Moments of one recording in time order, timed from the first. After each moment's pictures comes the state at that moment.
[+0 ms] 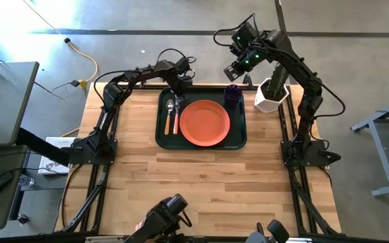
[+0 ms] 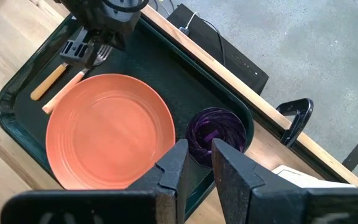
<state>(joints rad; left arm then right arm) 0.77 2.27 1.77 -0.87 0.25 0.37 -0.67 1.87 2.31 -1.54 0.01 0.18</state>
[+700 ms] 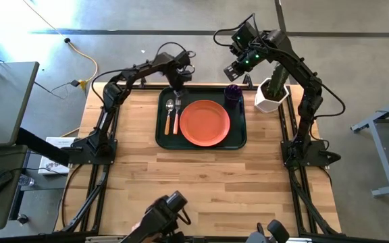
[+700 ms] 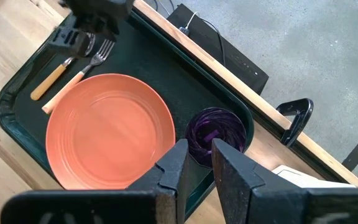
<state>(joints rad) 0.78 2.27 1.92 -1.06 0.21 0.33 -0.67 1.87 2.31 -1.54 0.01 0.17</state>
